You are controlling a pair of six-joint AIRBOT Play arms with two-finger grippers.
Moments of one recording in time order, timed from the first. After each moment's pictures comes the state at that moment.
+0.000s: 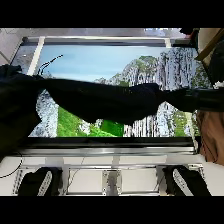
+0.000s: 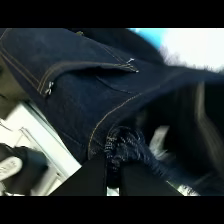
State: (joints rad) left arm 0.12 -0.52 1.14 1.00 -1.05 -1.46; right arm -0.16 -0.71 1.23 -0.62 1.49 1.23
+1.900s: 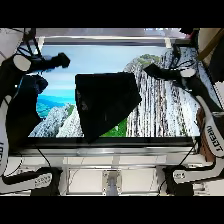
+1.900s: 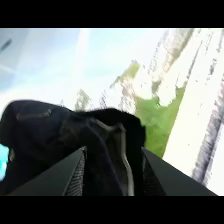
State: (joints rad) left arm -0.04 -1.35 1.43 1.18 -0.83 -1.46; right arm -0.05 -1.52 1.32 -0.64 0.71 1.10
